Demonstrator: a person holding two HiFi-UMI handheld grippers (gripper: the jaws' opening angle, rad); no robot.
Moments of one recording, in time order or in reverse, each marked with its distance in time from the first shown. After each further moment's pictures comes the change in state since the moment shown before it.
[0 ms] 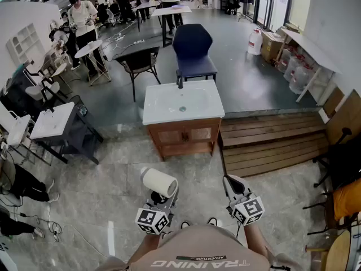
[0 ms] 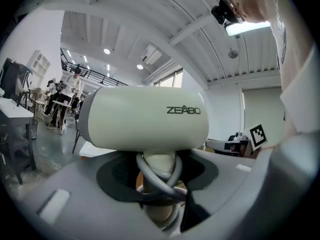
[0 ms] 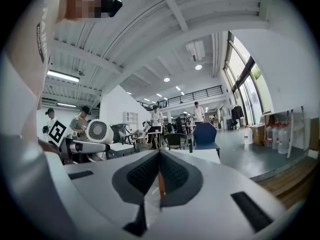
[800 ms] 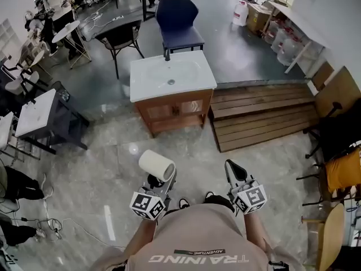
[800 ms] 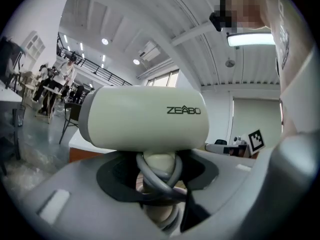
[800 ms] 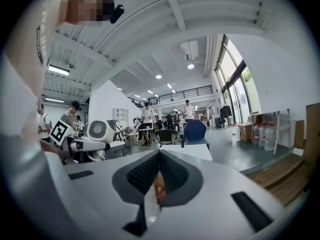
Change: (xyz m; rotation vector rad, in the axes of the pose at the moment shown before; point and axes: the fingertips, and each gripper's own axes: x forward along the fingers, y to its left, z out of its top) left arm -0.002 0.023 -0.010 -0.071 0.014 -0.148; right arm -0.007 0.017 -0.018 0.017 0.024 -0.128
